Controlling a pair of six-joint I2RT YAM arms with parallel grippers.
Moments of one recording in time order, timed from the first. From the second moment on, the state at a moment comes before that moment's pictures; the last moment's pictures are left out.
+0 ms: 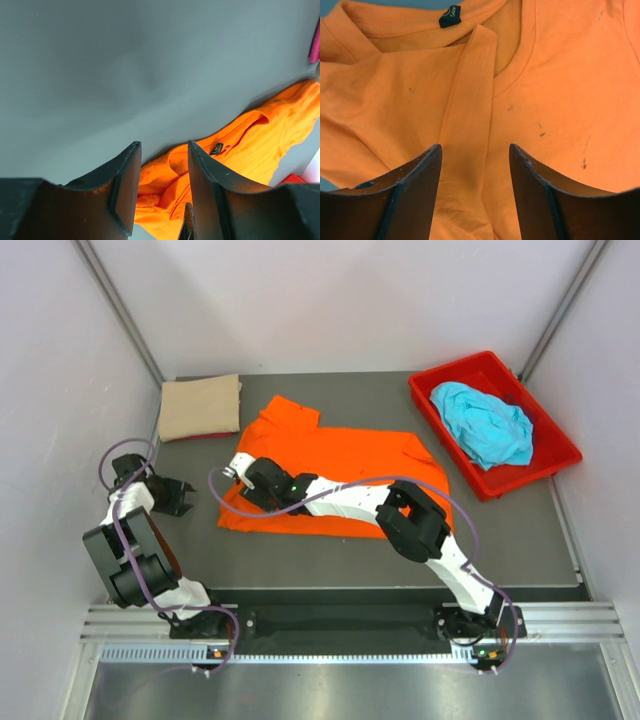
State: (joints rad) left arm 0.52 1.49 0.85 -0.42 0.27 -0.87; right arm 1.09 2.30 1.82 -0.24 0.26 -0.14
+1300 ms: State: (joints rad) left arm 0.52 1.48 0.84 -0.40 0.24 -0.87; right arm 1.08 2.32 1.74 -0.12 0.49 -0.19
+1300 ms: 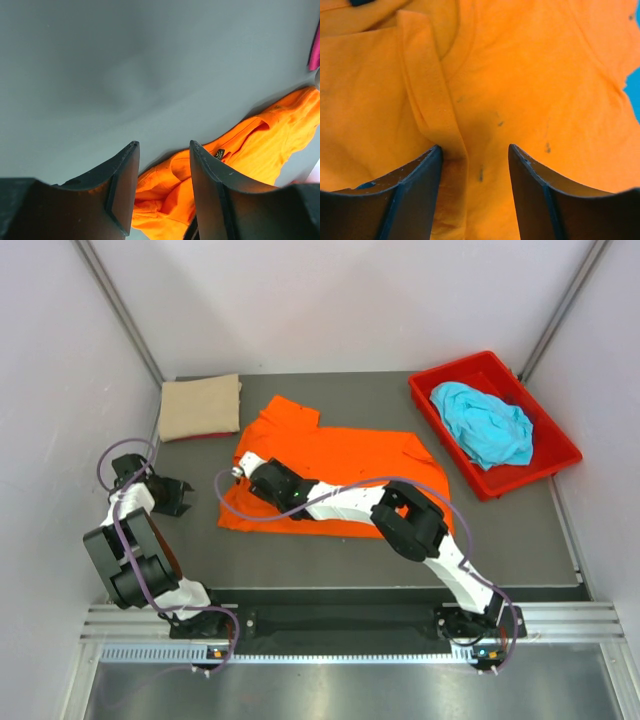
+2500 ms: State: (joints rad) left arm 0.38 1.49 0.77 -0.40 0.28 -0.68; right arm 0.79 2.31 1.78 -0.26 -0.25 0.03
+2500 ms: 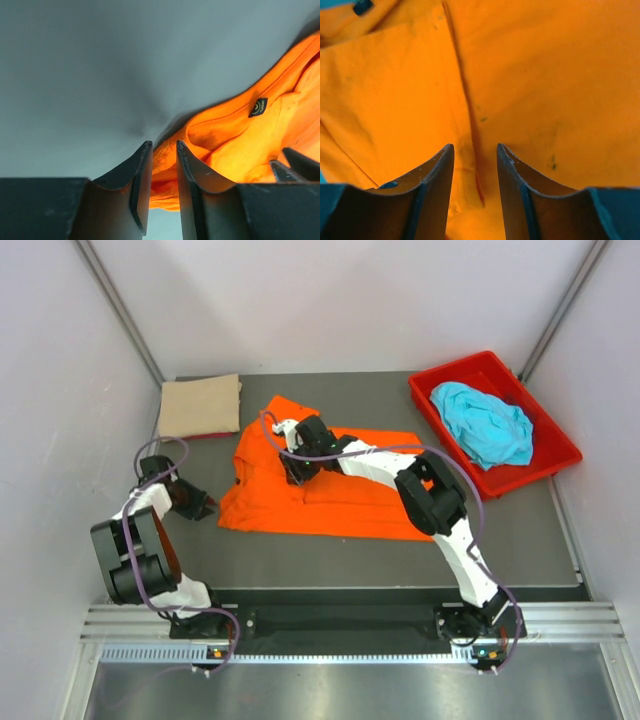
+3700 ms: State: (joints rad) left arm 0.32 1.51 0.87 -0.51 0.14 -0.62; right arm 0.77 2.22 1.56 -0.05 -0.18 0.18
